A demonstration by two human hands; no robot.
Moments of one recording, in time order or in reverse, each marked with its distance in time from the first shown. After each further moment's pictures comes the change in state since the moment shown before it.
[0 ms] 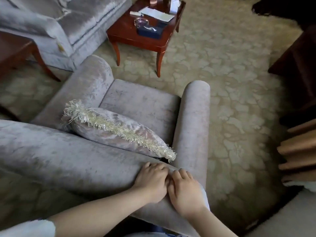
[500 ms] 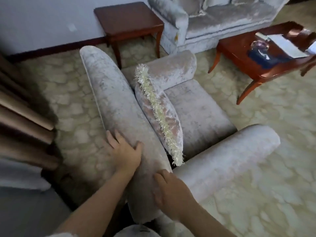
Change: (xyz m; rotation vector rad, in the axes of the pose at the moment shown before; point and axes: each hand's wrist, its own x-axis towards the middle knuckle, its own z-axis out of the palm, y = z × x) left_hand -0.009 0.065 0.015 -0.370 0.749 -1.636; right_hand 0.038 0.091 -0.049 -0.204 -0.508 -1.056
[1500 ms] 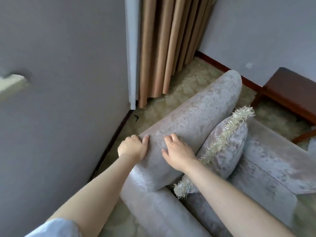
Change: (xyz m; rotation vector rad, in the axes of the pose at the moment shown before) left_hand -0.135 0.030 0.027 -0.167 0.208 -1.037; right_hand 0.111 0.049 -0.074 -0.419 -0.166 -1.010
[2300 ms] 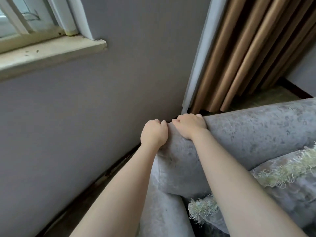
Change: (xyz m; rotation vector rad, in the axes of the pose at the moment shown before) left_hand -0.022 -0.001 0.021 -0.479 0.362 -0.355; right_hand 0.106 -0.027 0.030 -0.201 0.014 -0.387
